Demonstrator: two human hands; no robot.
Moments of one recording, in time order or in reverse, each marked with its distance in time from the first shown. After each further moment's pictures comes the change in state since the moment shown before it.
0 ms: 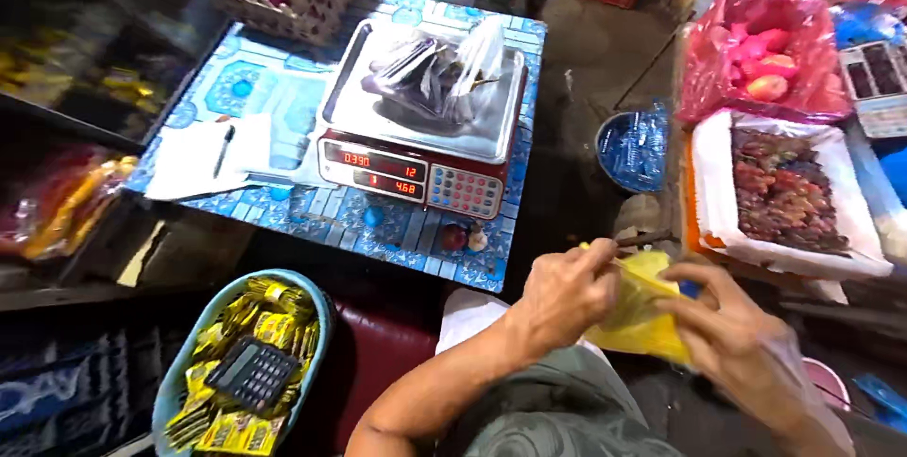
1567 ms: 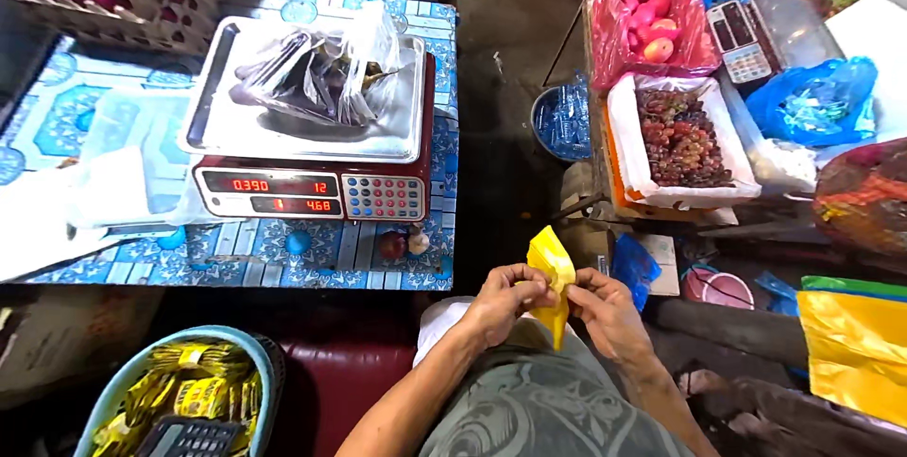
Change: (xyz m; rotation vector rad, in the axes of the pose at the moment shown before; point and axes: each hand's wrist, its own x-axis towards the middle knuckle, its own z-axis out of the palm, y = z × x) left_hand -0.040 0.004 0.049 -1.485 -0.397 -1.260; right_hand -0.056 0.000 0.062 1.234 0.249 0.998
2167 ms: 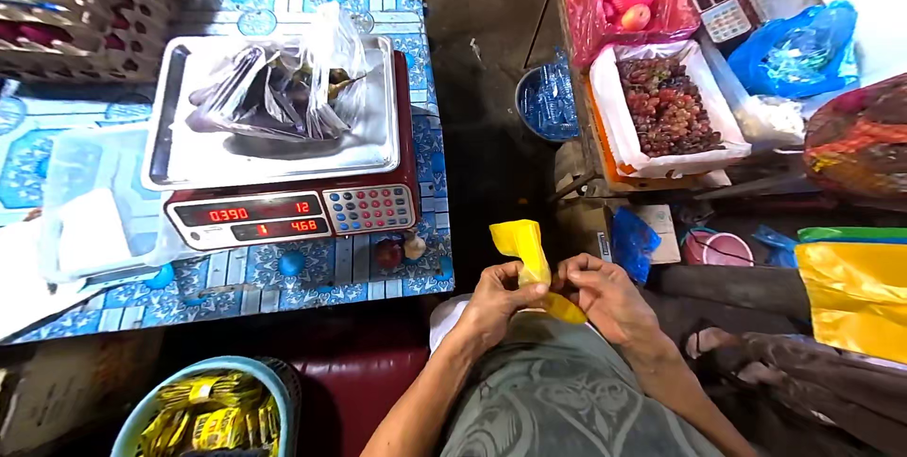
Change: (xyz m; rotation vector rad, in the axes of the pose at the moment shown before) left_hand -0.002 -0.002 -0.009 0.023 0.019 -0.022; right_hand 0.002 -0.003 0.000 0.133 -0.038 0.072
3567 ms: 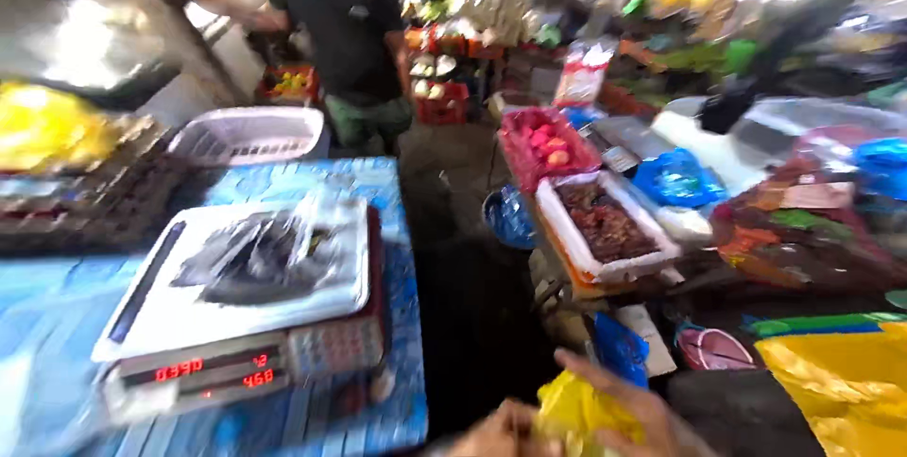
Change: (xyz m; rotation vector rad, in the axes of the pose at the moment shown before) left_hand 0.018 0.013 0.020 0.461 -0.475 -0.004; right_hand -0.024 -0.074 -0.043 -0.970 -0.359 -0.670
